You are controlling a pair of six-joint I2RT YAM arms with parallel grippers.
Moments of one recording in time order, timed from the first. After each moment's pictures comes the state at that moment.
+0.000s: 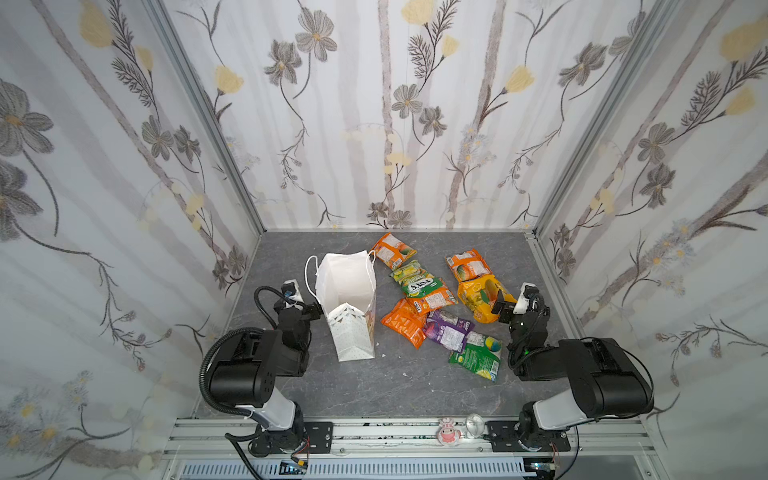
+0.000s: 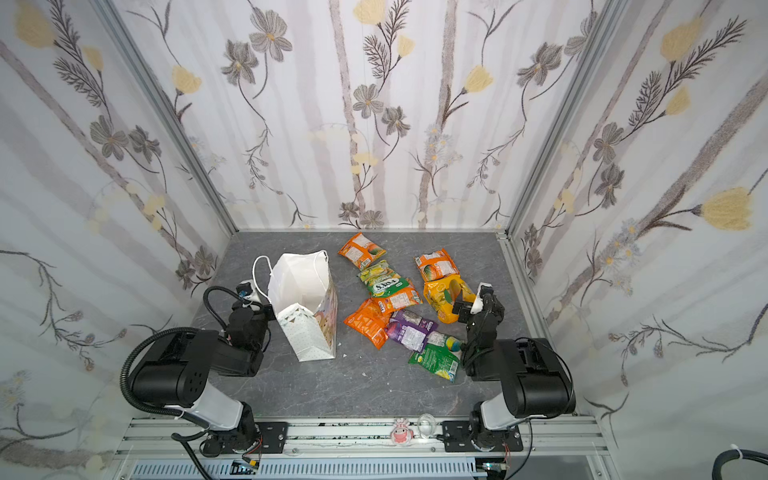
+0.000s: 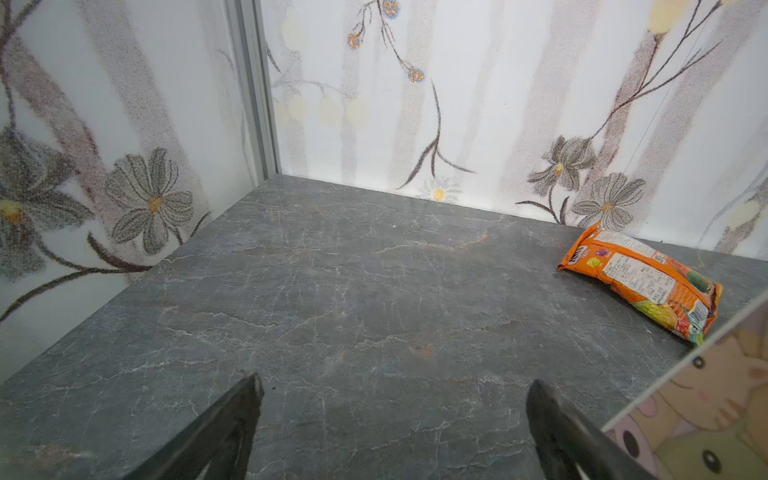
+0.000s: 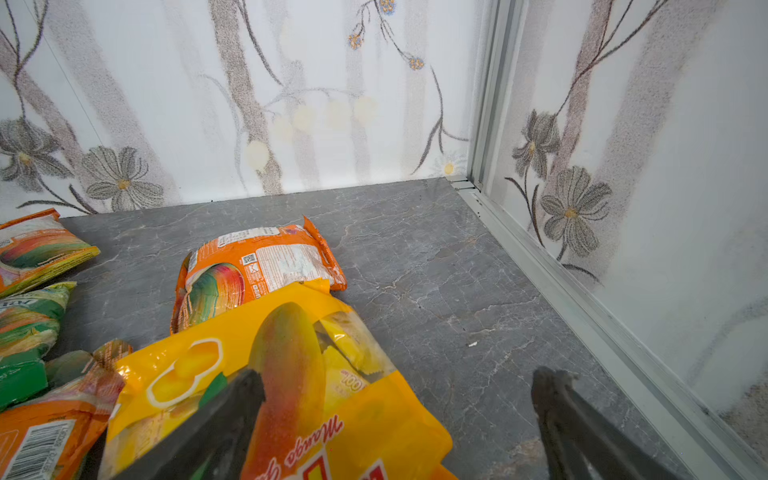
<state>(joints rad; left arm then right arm) -0.03 1.58 0.24 1.20 -0.15 -0.13 0.05 1.51 0.19 1.19 0.23 0.06</state>
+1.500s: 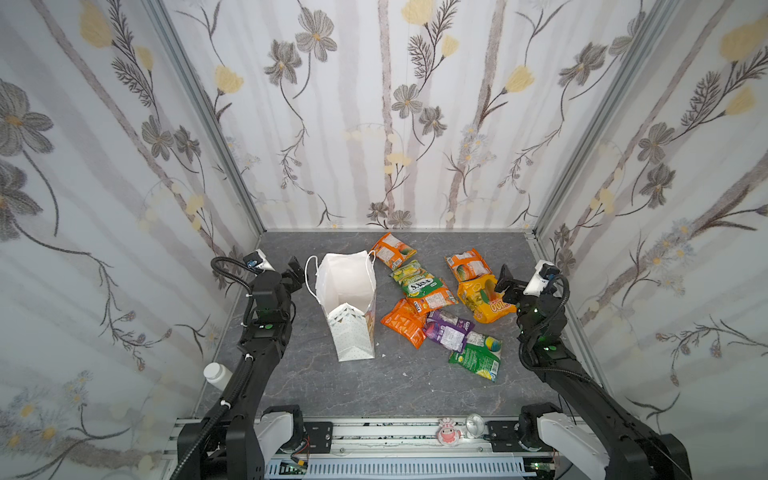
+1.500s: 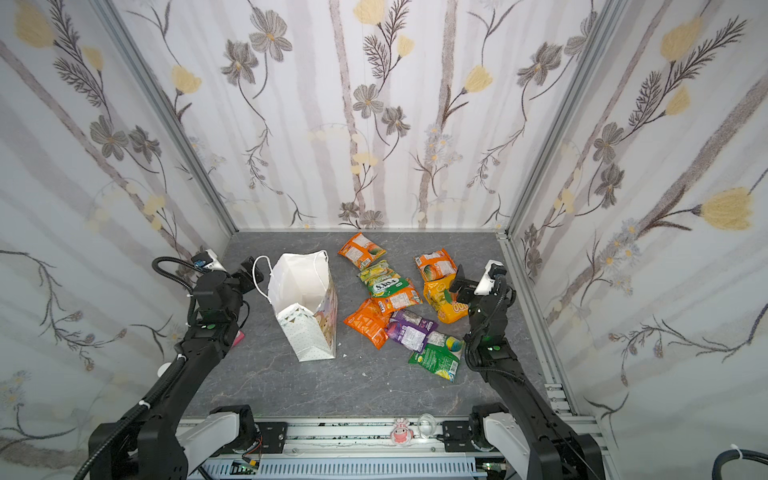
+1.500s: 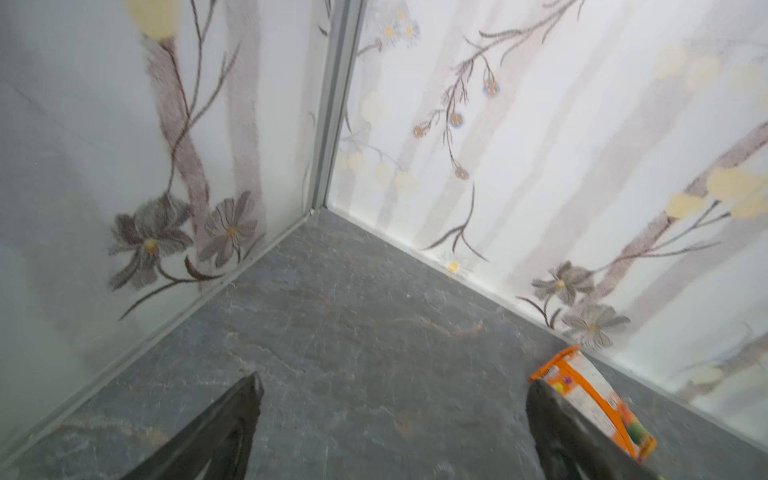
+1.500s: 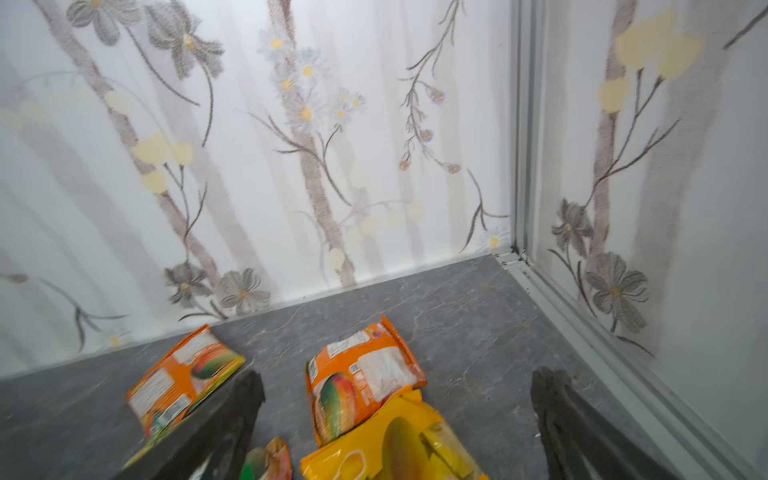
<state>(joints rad) 0.03 1.04 0.67 0.13 -0.18 -0.42 0.18 0.91 0.45 0.43 0.23 0.23</state>
